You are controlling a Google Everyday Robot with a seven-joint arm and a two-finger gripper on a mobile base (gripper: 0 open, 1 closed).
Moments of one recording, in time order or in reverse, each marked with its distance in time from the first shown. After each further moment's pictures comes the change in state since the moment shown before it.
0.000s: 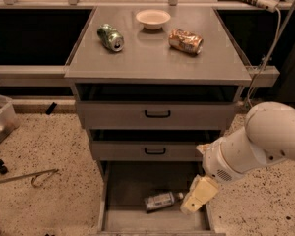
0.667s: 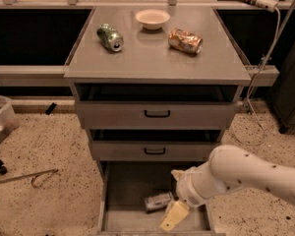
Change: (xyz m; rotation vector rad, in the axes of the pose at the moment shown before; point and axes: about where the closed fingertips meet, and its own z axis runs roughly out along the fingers) arm 0.021 0.018 0.136 -0.101 -0.078 -0.024
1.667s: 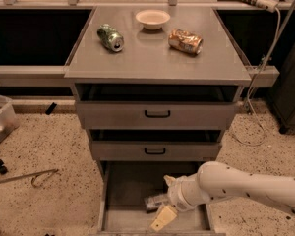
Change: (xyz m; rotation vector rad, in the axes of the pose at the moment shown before) arm 0.016 -0.027 0.082 0.035 -0.081 0.016
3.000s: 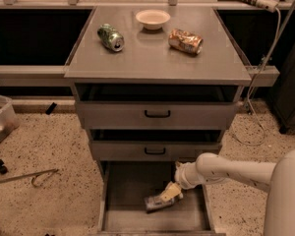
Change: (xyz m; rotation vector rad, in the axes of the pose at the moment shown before) arm 0.077 -0.164 0.087 0.147 0.020 0.062
